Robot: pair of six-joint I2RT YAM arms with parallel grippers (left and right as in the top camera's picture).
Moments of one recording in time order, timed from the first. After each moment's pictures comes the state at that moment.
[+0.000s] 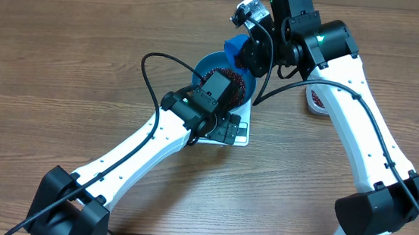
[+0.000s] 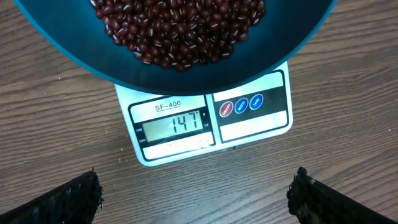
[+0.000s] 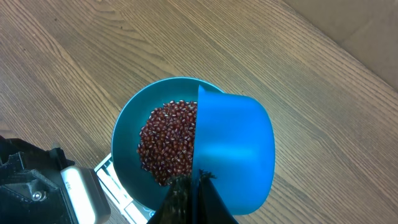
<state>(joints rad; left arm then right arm) -0.64 1.65 1.26 -0.81 -0.06 -0.42 0.41 1.87 1.96 -1.06 -0.23 -0.32</state>
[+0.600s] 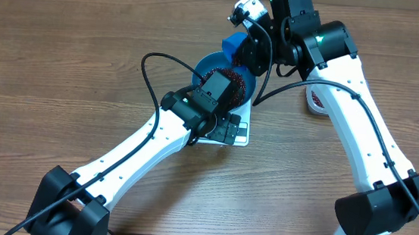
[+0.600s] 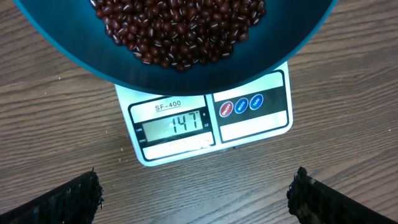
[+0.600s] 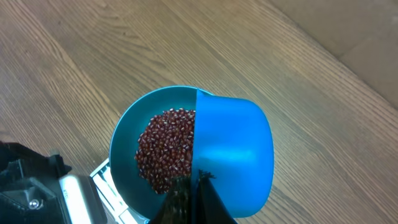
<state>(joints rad) -0.64 1.65 1.26 -0.81 -0.06 -0.42 0.41 1.87 1.95 -1.03 -0.25 -0.36</state>
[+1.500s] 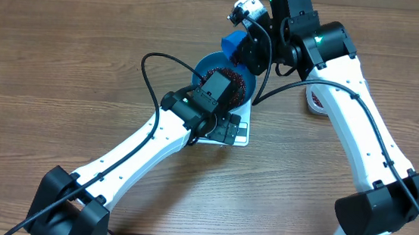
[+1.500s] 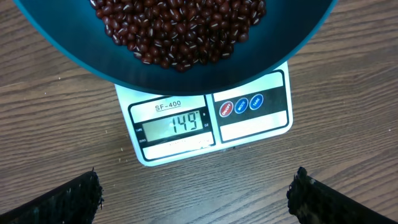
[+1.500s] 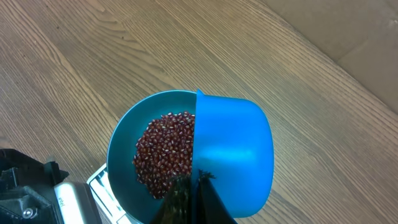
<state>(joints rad) -0.64 1.65 1.26 -0.81 -0.06 -0.42 0.41 1.87 1.94 -1.00 -0.24 -0.35</state>
